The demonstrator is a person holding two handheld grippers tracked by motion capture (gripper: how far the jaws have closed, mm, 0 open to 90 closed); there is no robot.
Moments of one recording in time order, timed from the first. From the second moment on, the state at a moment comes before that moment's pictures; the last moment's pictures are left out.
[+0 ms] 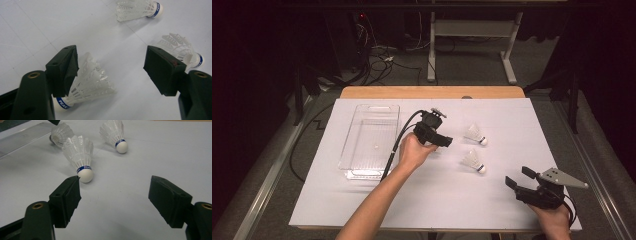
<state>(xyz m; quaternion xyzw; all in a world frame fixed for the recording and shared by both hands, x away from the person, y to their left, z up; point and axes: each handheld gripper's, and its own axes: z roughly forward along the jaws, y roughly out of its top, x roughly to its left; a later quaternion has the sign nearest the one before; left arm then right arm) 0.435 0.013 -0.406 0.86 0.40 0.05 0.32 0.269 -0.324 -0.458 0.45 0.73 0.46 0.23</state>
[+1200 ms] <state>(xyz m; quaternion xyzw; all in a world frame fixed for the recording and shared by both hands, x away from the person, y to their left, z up) 0.408 0.033 -0.406 0.86 0.39 0.06 0.33 0.269 -0.324 -0.459 0.45 0.73 0.46 0.23</state>
